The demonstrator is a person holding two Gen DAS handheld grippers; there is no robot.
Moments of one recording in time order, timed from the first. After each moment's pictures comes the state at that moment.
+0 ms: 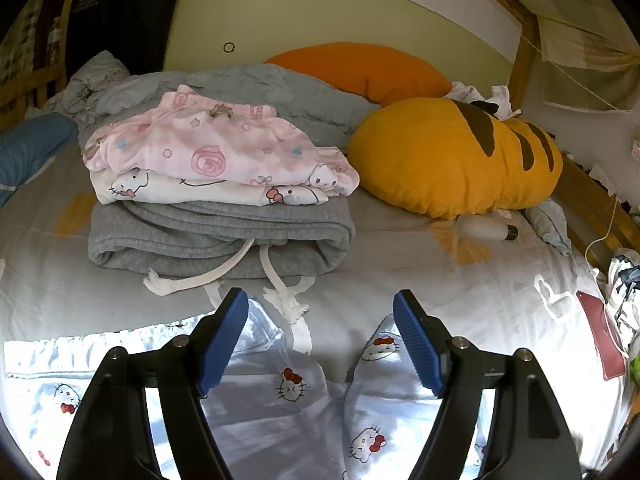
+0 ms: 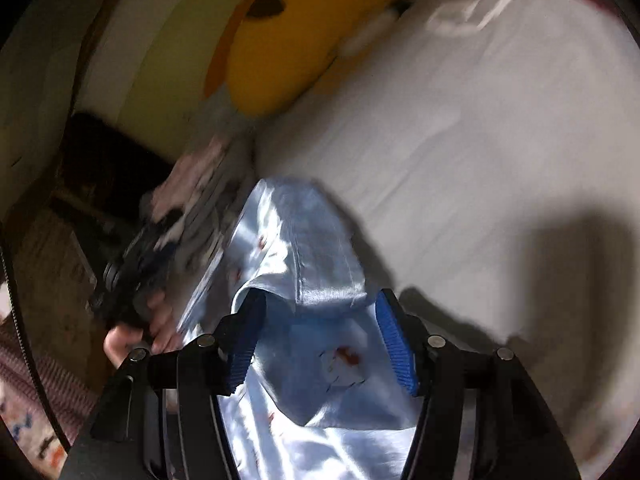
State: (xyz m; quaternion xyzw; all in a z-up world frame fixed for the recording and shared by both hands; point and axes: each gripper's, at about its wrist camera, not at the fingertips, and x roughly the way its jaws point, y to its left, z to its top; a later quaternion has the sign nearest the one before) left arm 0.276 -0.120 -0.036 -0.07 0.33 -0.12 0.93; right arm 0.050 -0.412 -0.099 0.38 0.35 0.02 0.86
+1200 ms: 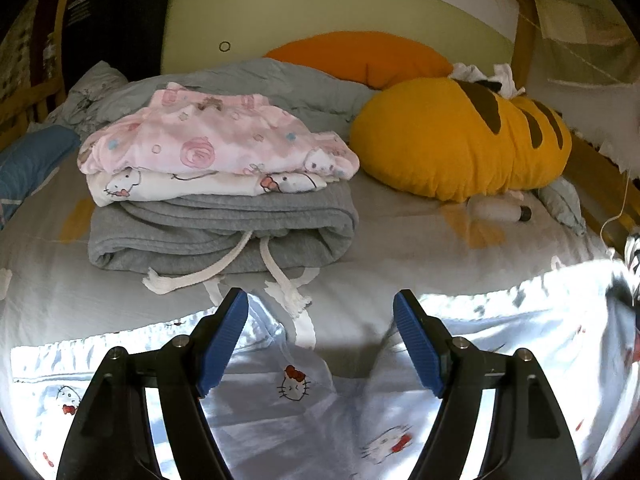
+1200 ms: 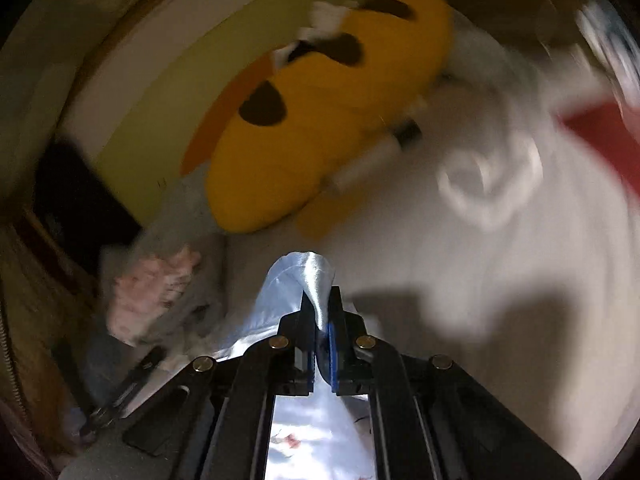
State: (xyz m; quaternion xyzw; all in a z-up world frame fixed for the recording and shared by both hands) left arm 0.280 -0.139 -0.050 -0.03 0.34 -0.11 0.93; right arm 0.183 -0.461 -0.016 0.22 0.31 -0.08 0.92
